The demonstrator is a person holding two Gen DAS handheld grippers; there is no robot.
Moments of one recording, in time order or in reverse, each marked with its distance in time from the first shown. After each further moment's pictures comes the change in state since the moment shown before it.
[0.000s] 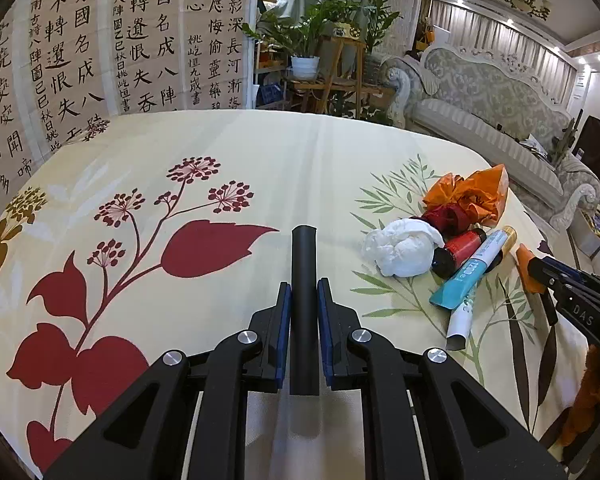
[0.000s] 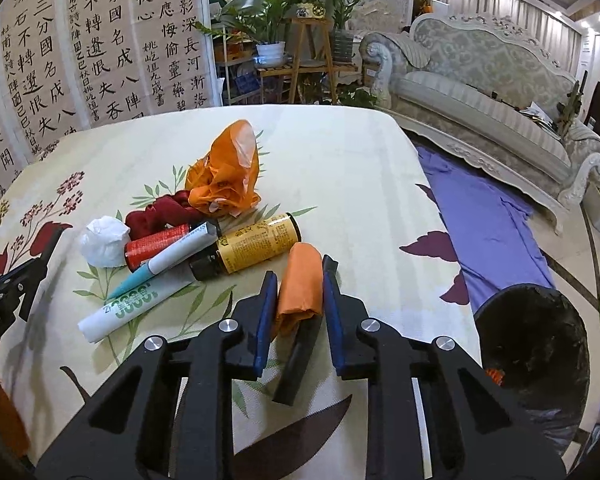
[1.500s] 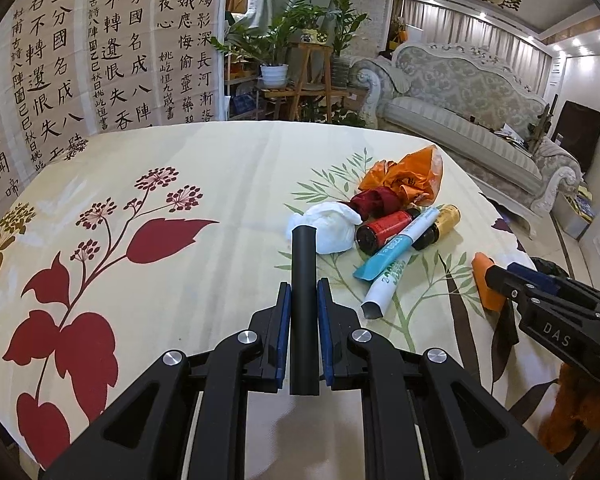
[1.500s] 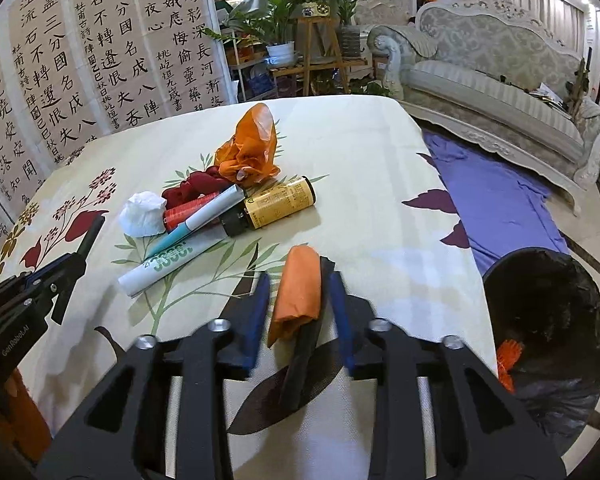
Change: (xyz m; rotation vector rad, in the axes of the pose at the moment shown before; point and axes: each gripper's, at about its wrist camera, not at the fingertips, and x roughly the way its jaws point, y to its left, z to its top) left arm -0.025 -0.045 -0.017 0.067 -0.023 -0.056; right arm -0.026 -0.006 -0.031 0.045 0.010 0.089
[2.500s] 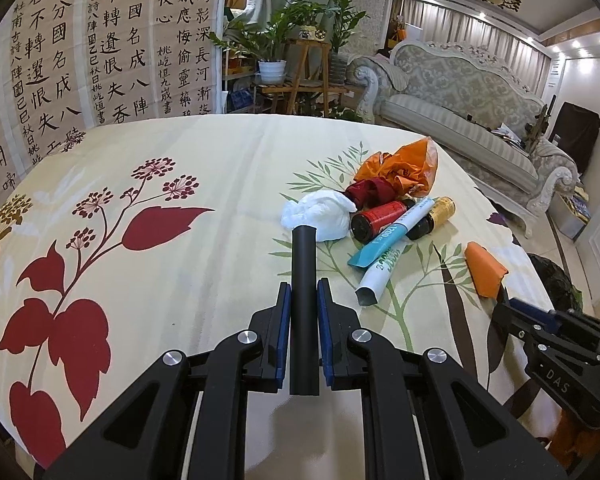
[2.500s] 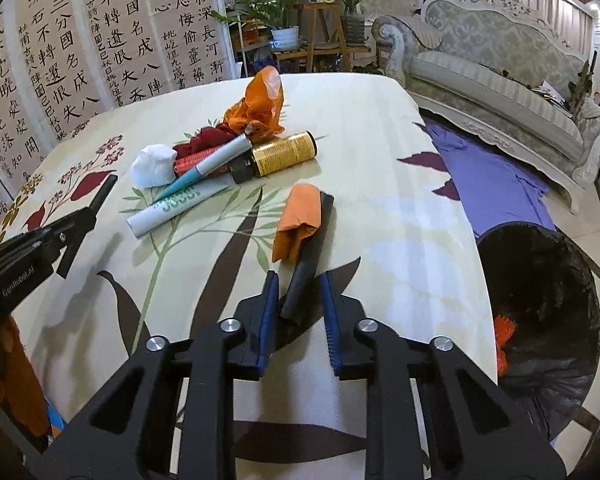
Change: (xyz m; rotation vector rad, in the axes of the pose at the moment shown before) left arm 0.000 -0.003 -0.006 -0.007 0.012 -0.016; right arm -0.010 0.001 -0.031 -0.034 0.073 -0.005
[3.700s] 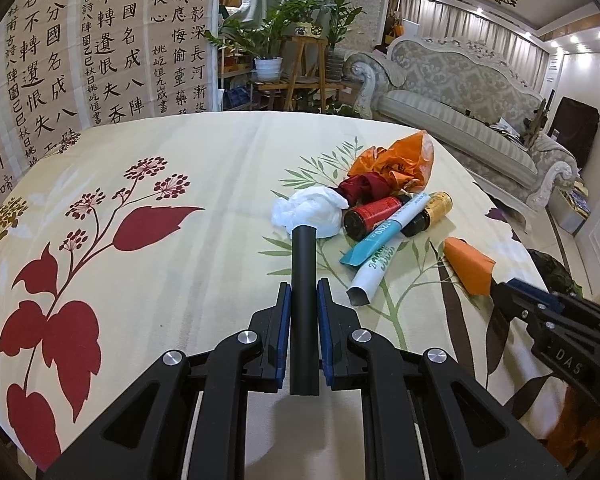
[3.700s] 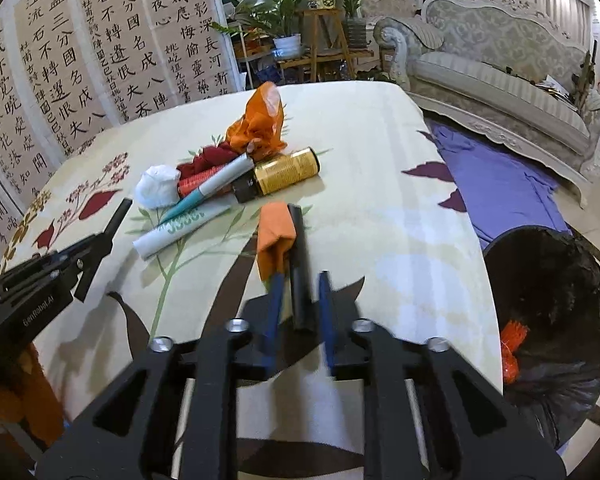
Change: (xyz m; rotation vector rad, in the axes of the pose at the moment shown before) left arm 0.004 -0.003 0.001 0.010 0.010 -0.003; right arm -0.004 -0.005 0.014 0.038 -0.052 0.049
